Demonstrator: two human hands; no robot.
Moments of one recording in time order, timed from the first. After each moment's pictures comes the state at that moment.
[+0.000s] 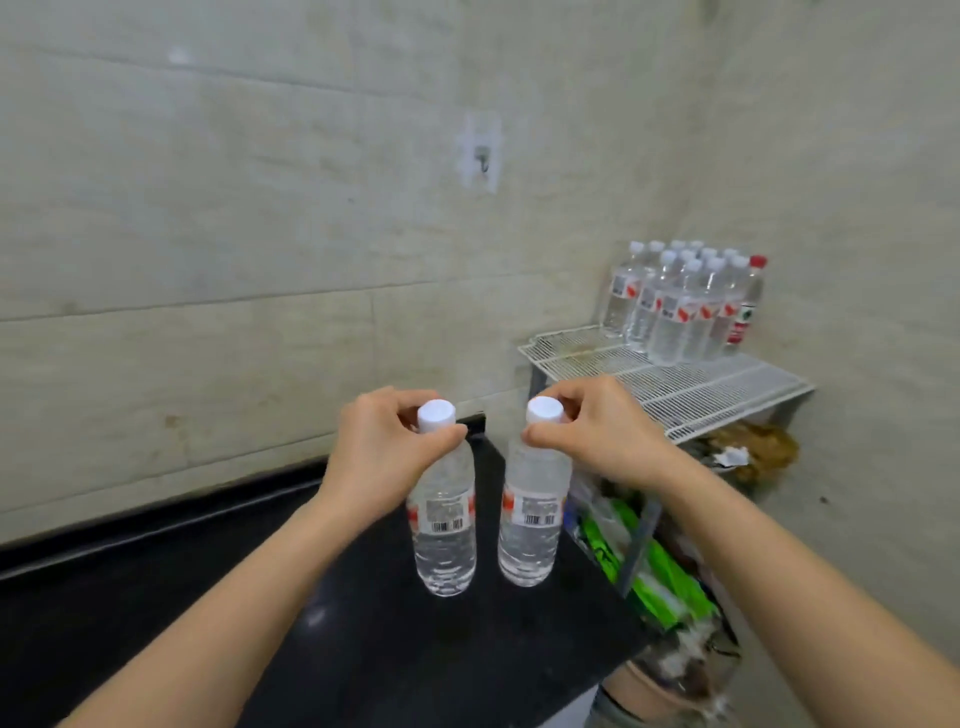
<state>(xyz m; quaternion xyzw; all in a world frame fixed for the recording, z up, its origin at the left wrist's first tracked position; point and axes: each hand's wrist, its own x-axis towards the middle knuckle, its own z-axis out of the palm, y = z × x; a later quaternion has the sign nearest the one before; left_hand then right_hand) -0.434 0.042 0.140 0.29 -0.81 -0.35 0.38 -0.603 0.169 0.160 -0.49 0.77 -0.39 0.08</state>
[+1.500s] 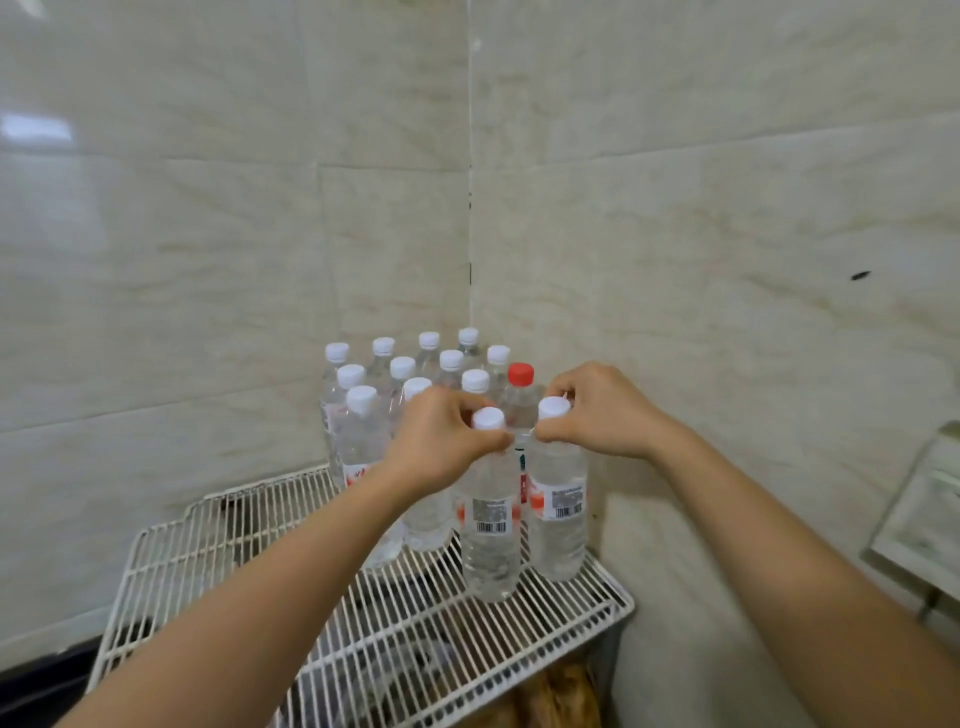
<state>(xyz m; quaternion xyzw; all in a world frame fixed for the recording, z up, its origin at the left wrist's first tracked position) -1.171 0.116 0.188 0.21 -0.86 -0.34 0.31 -1.321 0.231 0.211 -0.50 0.80 -0.32 0.02</state>
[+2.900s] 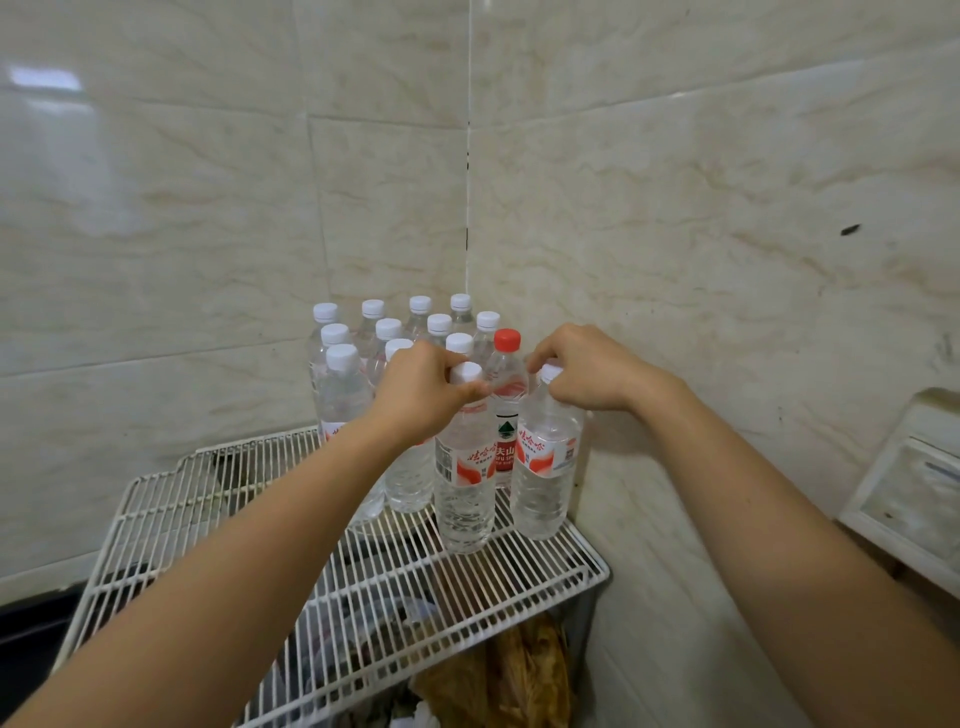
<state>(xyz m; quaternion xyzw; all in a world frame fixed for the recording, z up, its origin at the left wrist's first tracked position) -1.191 0.111 0.183 0.28 -0.88 -0.24 0.30 -1.328 0.236 0.224 -0.53 0.83 -0.18 0.02</state>
